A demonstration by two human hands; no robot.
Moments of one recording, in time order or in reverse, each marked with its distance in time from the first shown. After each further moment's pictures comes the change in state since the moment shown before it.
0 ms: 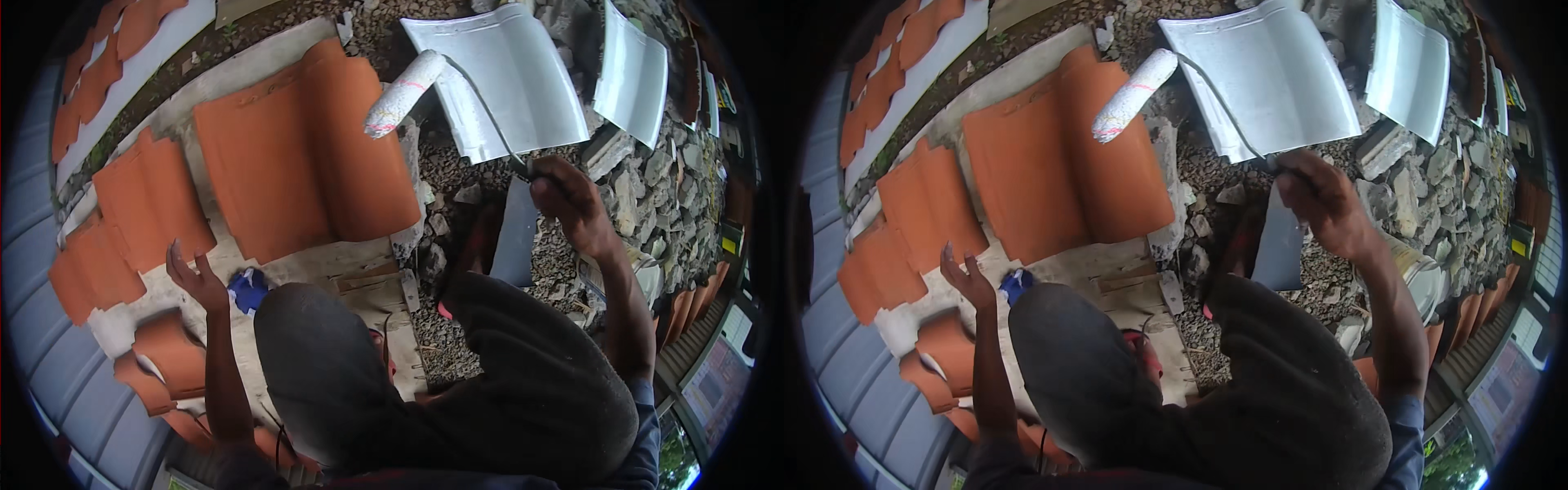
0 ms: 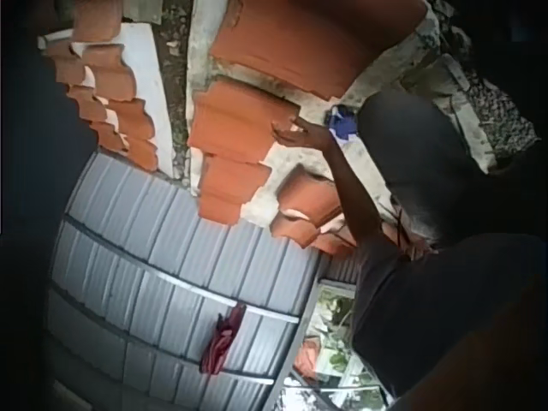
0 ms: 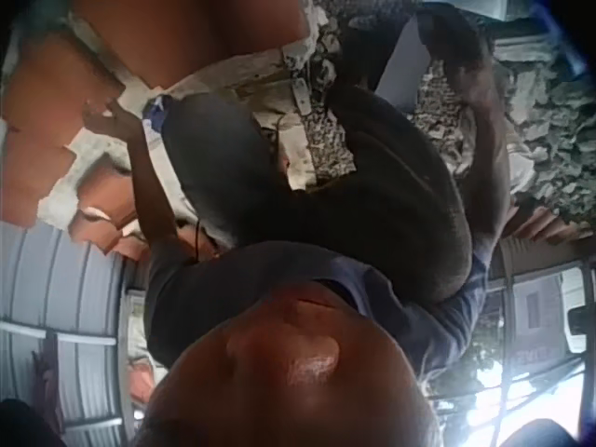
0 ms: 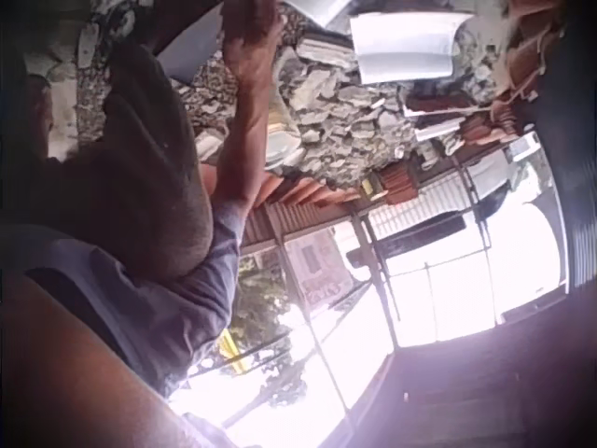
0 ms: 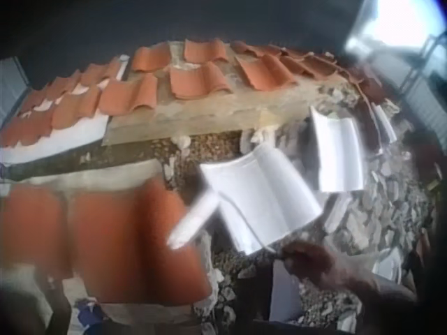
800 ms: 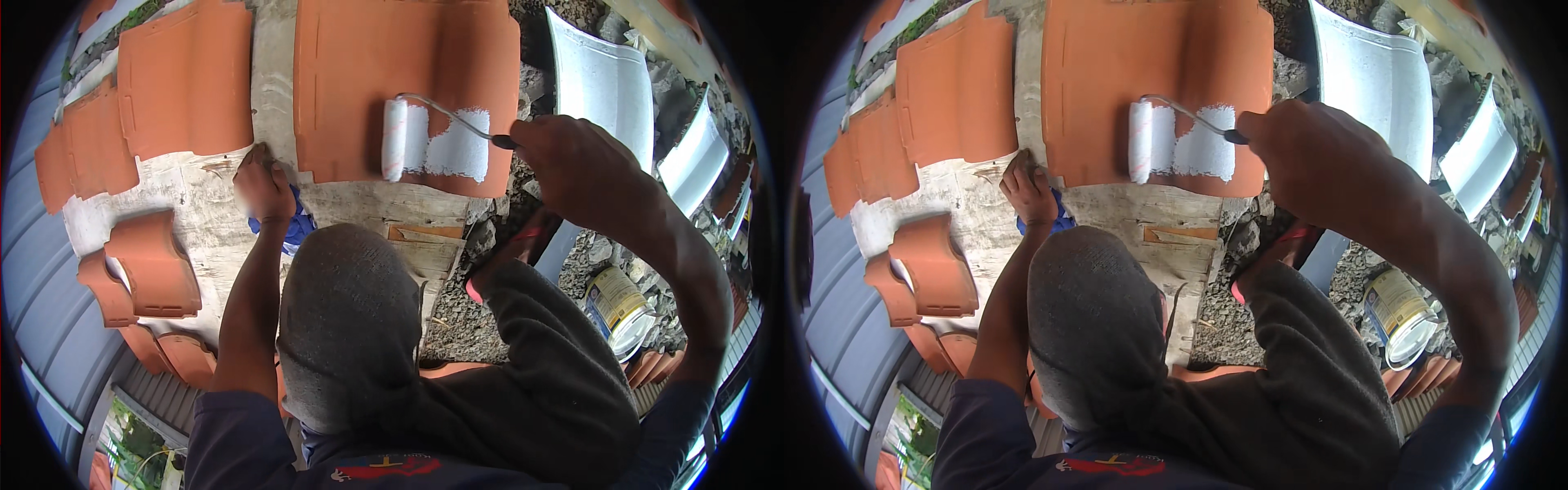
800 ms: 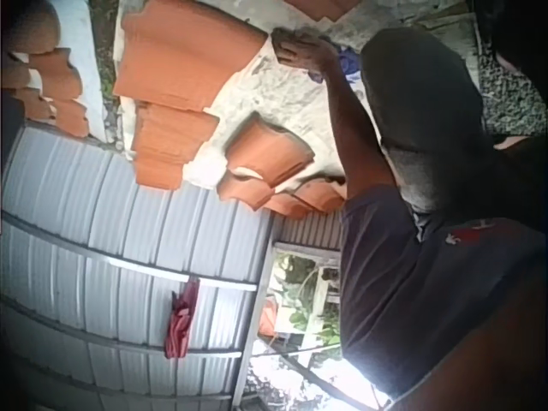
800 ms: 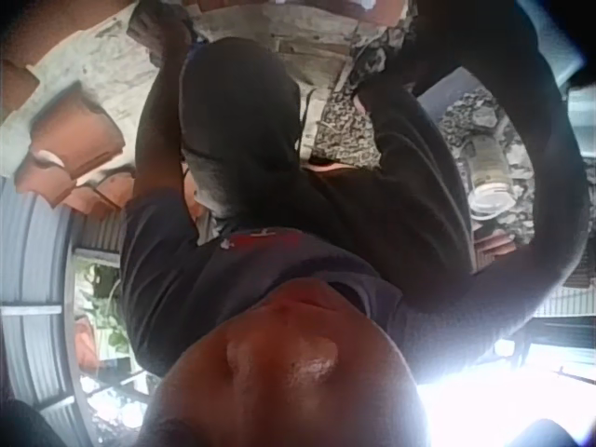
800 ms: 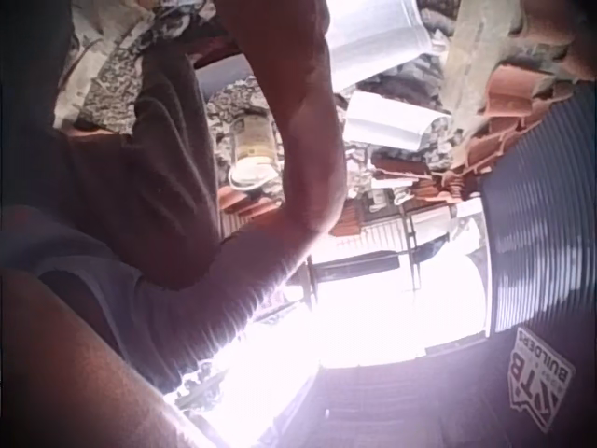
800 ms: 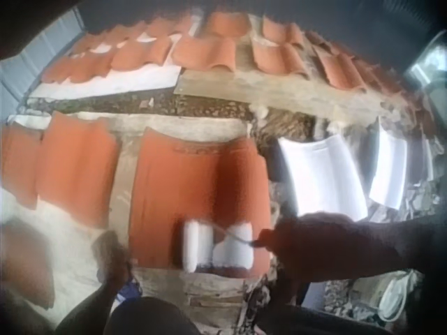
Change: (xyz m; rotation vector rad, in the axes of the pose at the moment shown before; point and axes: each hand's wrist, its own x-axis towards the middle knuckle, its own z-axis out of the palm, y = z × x) left_hand -0.086 -0.032 0.062 0.149 -0.077 -0.033; right_hand 0.109 -0.133 0.140 -1.078 -0.556 -0.341
